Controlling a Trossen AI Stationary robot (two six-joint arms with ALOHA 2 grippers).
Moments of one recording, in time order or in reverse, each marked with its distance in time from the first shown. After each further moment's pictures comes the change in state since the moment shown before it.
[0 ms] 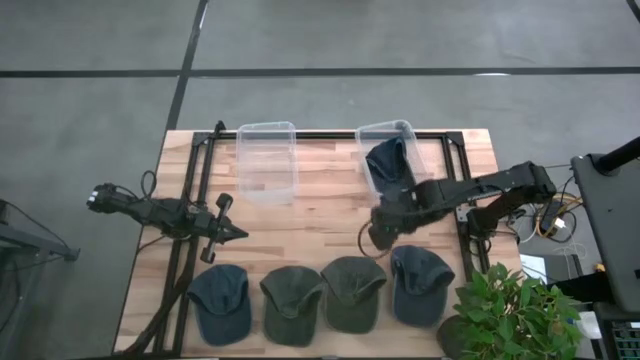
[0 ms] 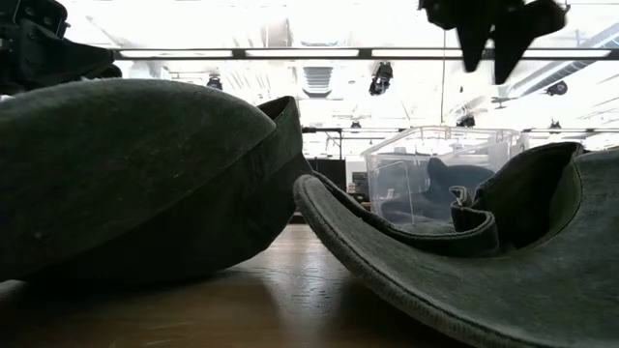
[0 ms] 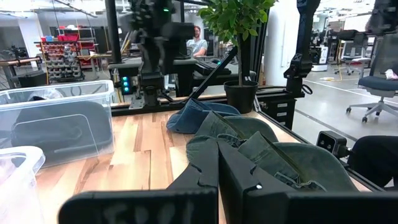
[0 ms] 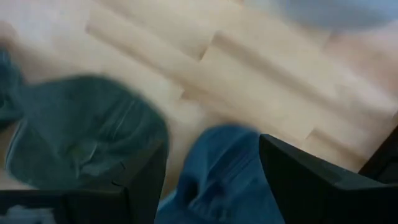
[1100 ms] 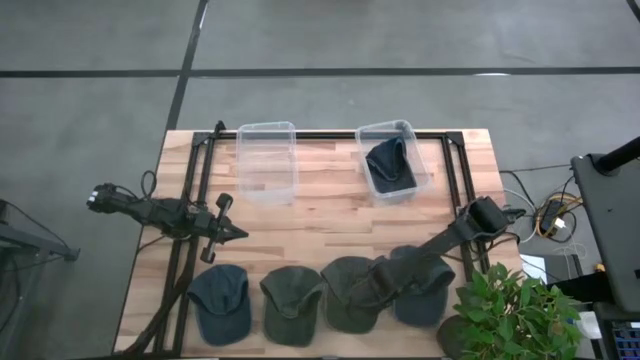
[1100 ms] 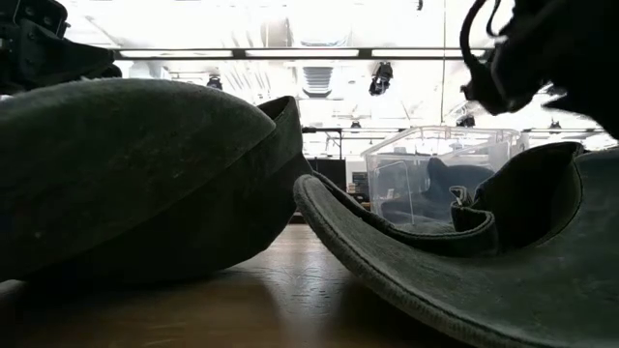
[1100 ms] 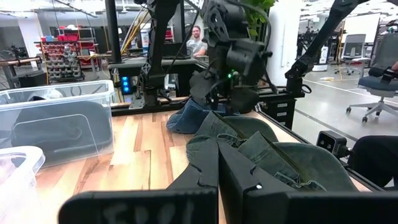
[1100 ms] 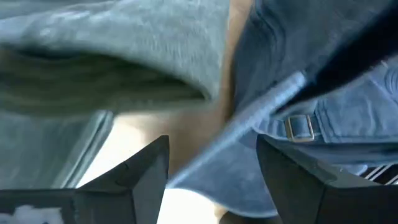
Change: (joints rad) left arm 0.000 0.000 0.000 0.000 0.000 0.000; right arm 0.290 0.484 0.039 0.124 -0.352 0.289
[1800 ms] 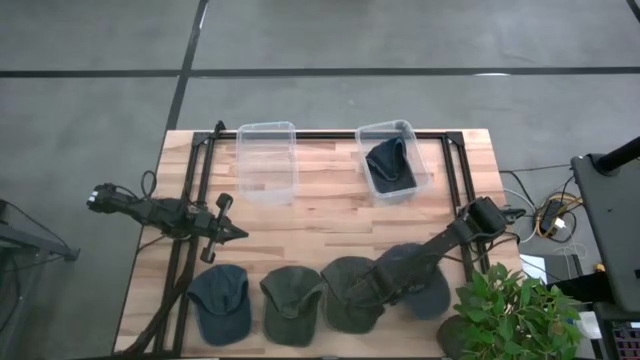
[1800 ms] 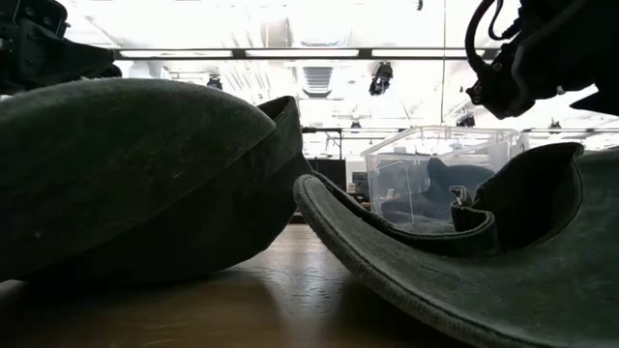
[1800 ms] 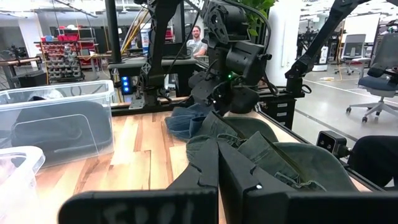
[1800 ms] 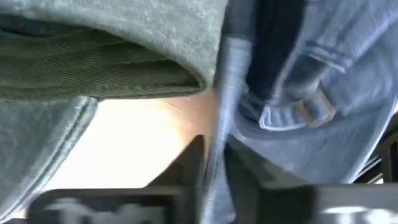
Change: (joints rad) left arm 0.000 0.000 0.000 0.000 0.000 0.000; right arm -0.001 0.002 0.000 -0.021 -0.025 -0.070
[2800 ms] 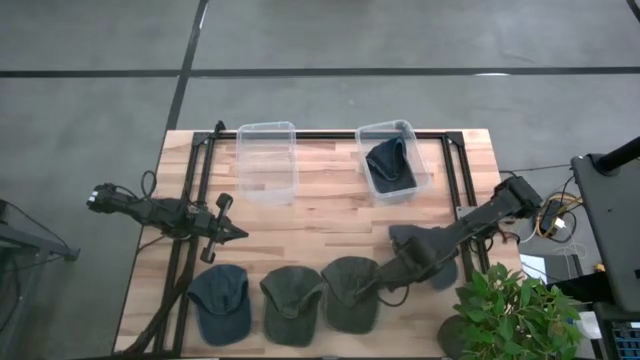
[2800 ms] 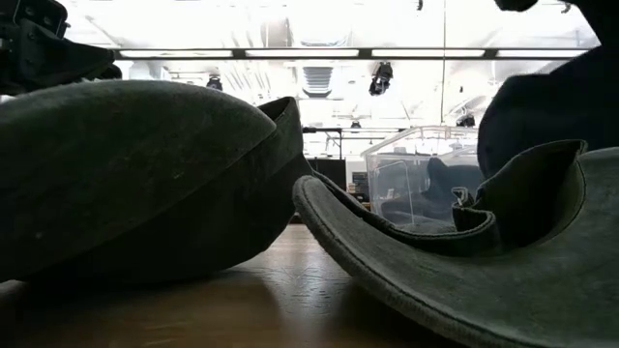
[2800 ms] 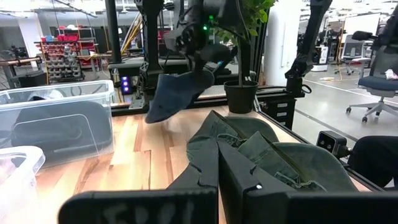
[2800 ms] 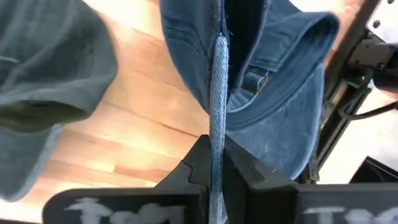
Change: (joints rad) left arm 0.000 0.000 0.000 0.000 0.000 0.000; right arm 0.002 -0.313 0.032 -0.309 0.255 0.162
